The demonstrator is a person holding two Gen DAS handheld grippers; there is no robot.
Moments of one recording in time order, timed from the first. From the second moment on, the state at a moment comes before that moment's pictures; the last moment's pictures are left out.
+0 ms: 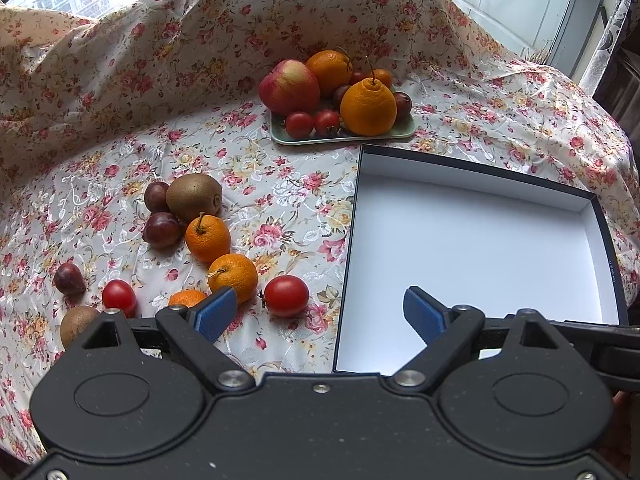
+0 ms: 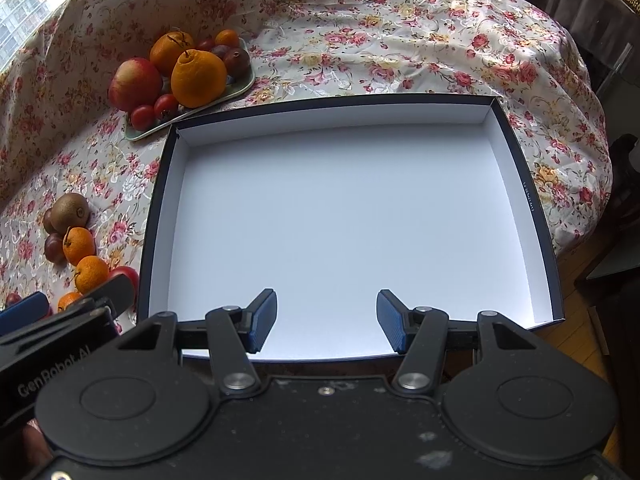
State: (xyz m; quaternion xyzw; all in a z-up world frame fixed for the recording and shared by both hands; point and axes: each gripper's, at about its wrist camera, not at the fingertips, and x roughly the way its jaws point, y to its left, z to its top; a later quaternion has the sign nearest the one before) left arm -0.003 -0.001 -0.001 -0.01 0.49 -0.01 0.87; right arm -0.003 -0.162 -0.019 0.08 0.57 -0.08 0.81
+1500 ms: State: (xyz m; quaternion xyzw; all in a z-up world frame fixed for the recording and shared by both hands) left arm -0.001 0.010 -0.006 -0.01 0.51 0.02 0.86; right arm 0.002 -0.151 -0.023 0.06 0.58 -0.06 0.81
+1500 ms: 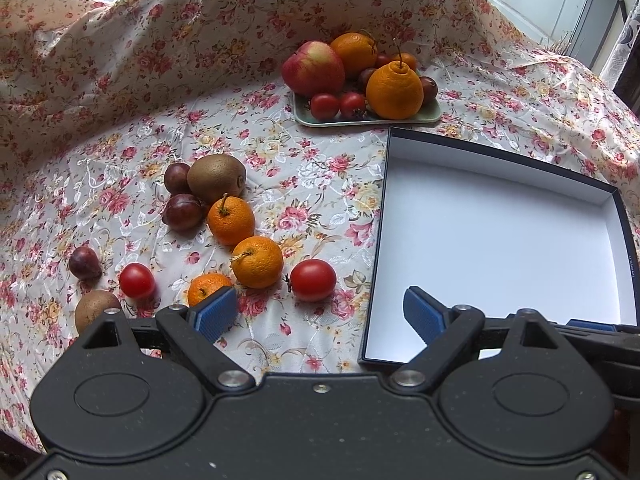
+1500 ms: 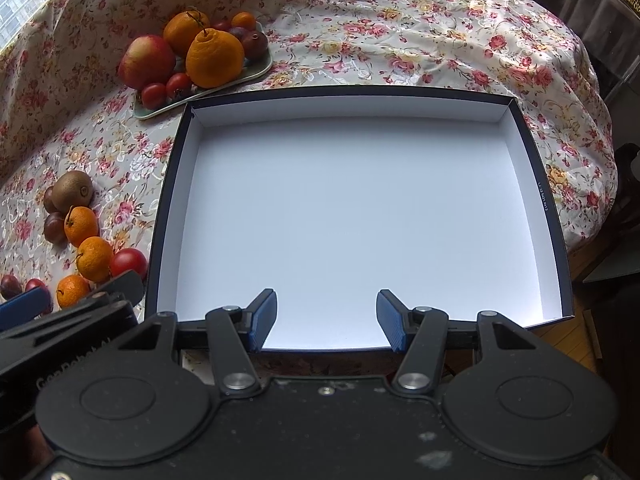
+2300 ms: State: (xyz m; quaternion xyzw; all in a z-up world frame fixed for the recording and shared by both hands) left arm -0.026 0.175 -0.001 -0.12 0.50 0.18 0.84; right arm 0.009 -0.030 -0.007 0.00 0.53 0.02 0.85
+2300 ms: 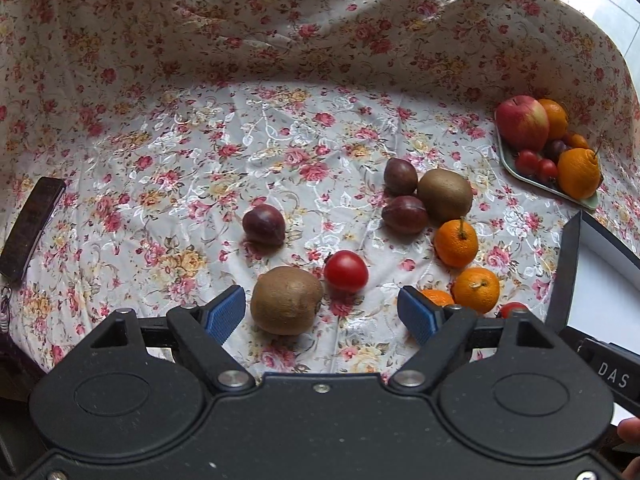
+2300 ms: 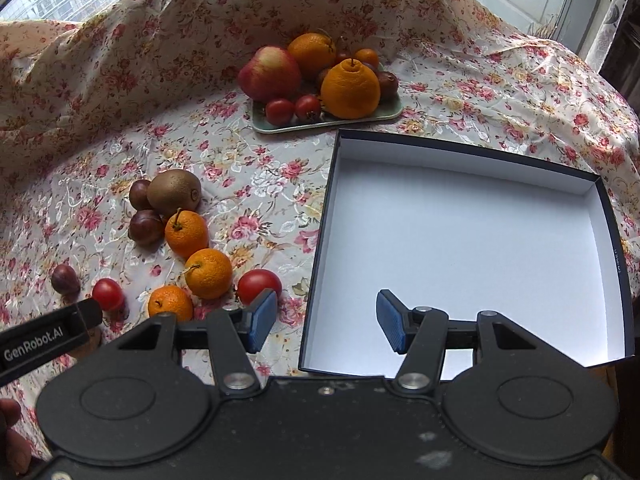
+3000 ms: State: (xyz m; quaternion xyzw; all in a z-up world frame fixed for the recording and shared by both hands) left arm 0.009 0.268 0.040 -0.15 0.46 0.25 0.84; right arm 0.067 0.041 0.020 0.05 0.53 0.09 0.84
